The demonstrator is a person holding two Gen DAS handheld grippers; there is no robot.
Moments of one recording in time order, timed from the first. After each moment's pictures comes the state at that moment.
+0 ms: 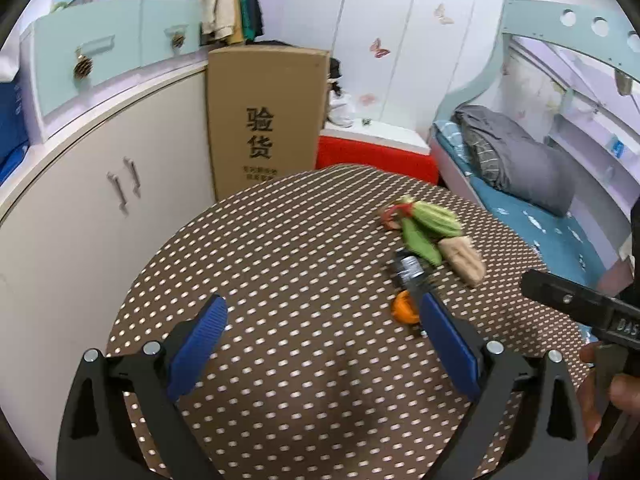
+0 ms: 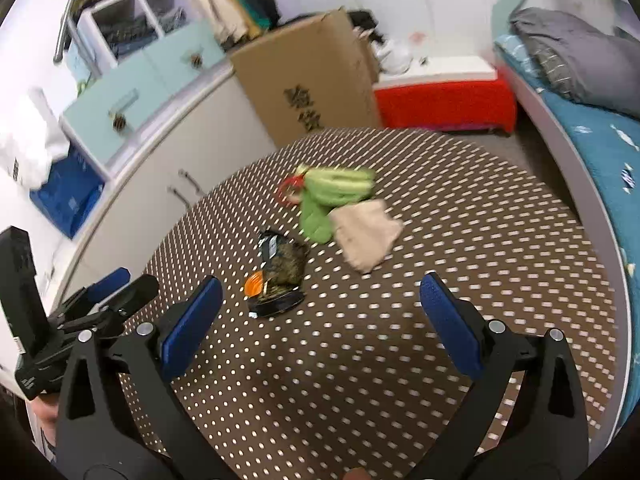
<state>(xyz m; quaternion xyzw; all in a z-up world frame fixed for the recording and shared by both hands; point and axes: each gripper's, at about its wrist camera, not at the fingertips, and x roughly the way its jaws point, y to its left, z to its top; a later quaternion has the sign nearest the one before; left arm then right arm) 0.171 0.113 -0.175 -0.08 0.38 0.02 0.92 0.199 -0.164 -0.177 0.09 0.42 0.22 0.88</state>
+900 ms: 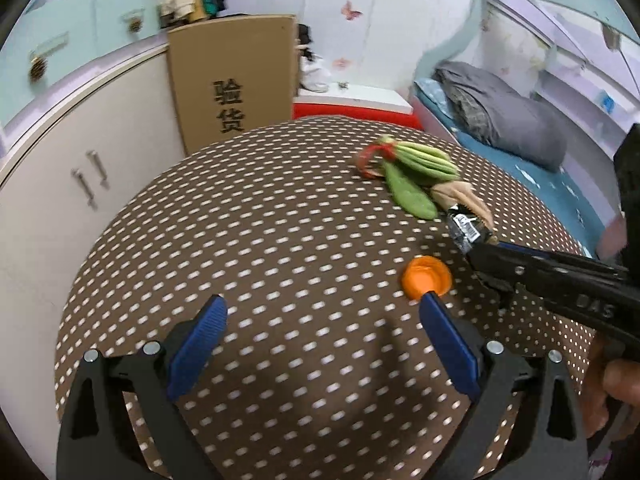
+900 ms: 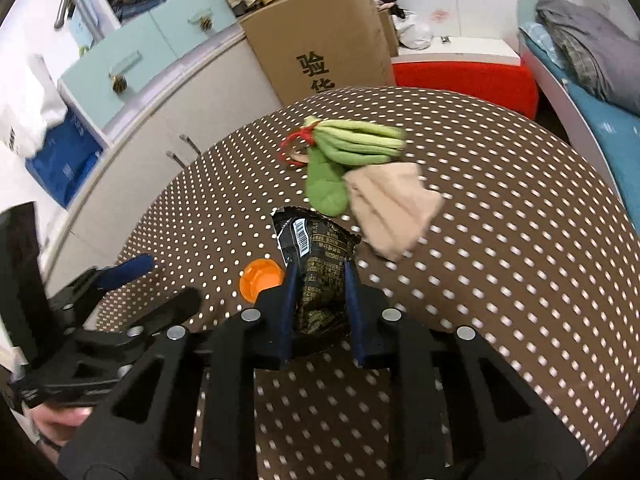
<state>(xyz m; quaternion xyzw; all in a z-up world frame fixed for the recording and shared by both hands) 0.202 0.072 -0.218 -0.03 0.43 -0.04 0.90 0.212 -0.152 -0.215 0.08 0.45 0.24 0.86</state>
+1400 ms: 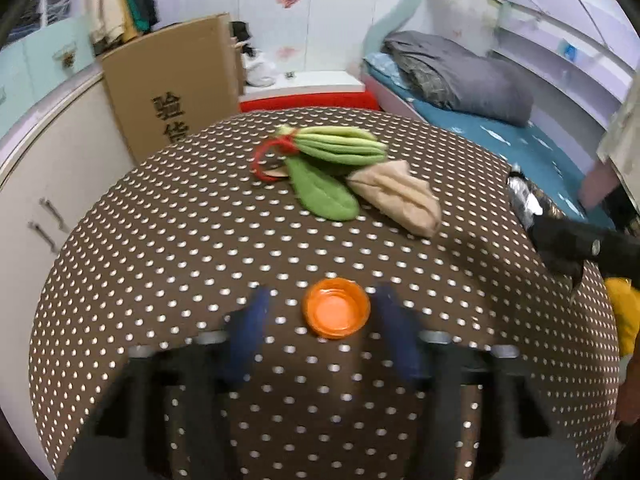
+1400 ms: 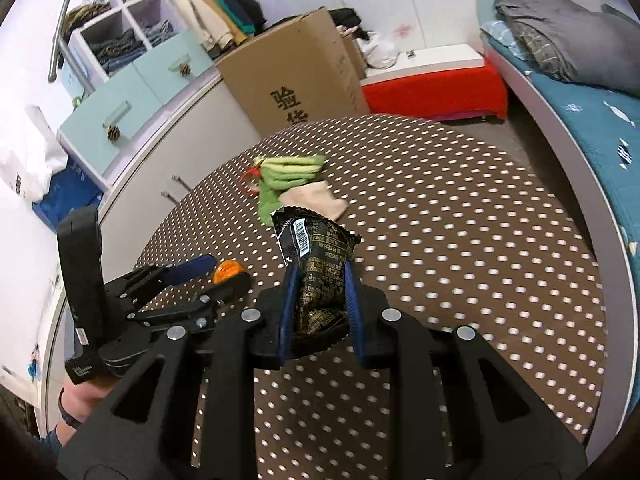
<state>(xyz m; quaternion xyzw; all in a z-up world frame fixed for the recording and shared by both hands) 0.231 0.013 -0.227 0.03 0.44 -0.11 0.89 0.189 -0.229 -0.193 0.13 0.41 0.21 0.88</state>
